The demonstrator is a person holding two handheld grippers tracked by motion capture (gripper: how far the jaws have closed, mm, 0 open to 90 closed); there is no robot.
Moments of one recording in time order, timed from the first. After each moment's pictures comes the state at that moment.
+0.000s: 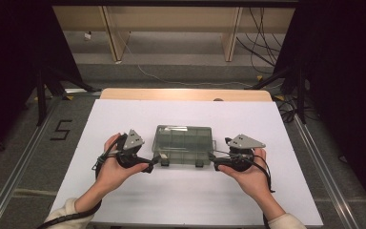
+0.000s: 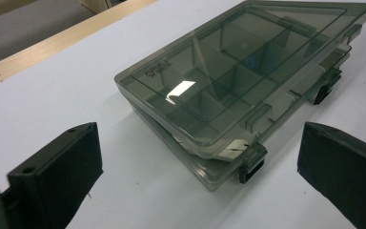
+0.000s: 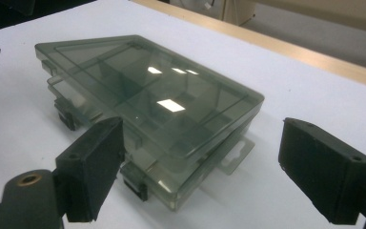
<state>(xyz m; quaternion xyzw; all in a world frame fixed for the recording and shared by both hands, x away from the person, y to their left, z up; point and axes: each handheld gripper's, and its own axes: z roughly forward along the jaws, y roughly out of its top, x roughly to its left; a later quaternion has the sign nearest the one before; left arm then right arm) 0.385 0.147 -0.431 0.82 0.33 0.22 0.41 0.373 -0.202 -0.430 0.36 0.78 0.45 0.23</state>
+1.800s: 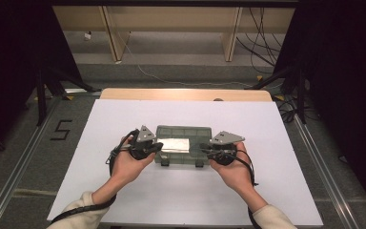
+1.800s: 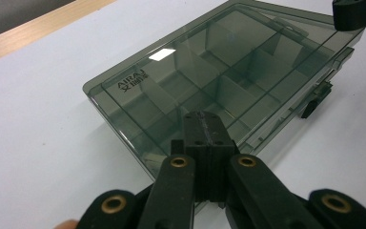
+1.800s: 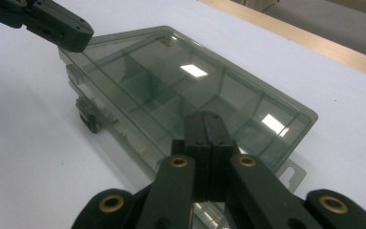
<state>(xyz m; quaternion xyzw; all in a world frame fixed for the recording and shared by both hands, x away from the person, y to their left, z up) 0.400 0.120 -0.429 0.84 0.33 0.18 0.39 0.385 -0.162 -0.430 0.34 0.82 0.42 0.20</state>
